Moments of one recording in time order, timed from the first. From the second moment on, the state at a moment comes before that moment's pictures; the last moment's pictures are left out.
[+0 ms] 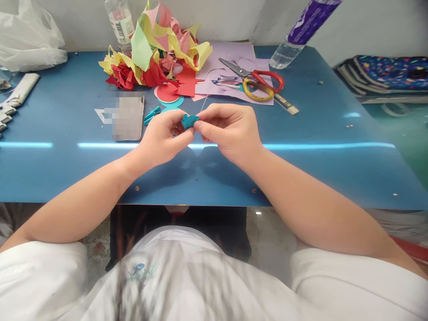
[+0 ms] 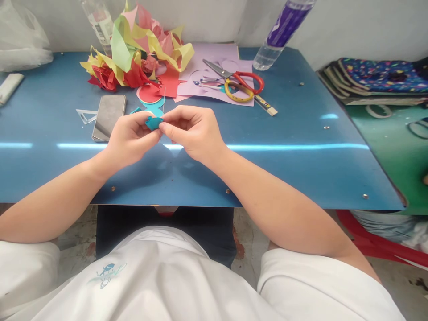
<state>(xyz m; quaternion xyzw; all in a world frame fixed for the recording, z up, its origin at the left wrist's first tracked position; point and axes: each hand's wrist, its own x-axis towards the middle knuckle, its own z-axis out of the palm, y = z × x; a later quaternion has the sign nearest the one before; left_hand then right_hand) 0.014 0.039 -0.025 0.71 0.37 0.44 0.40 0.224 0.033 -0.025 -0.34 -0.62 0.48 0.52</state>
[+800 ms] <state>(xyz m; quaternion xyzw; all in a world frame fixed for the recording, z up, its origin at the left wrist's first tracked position) 0.015 0.044 -0.027 0.69 0.36 0.45 0.45 0.221 0.027 -0.019 -0.33 -0.62 0.49 0.52</state>
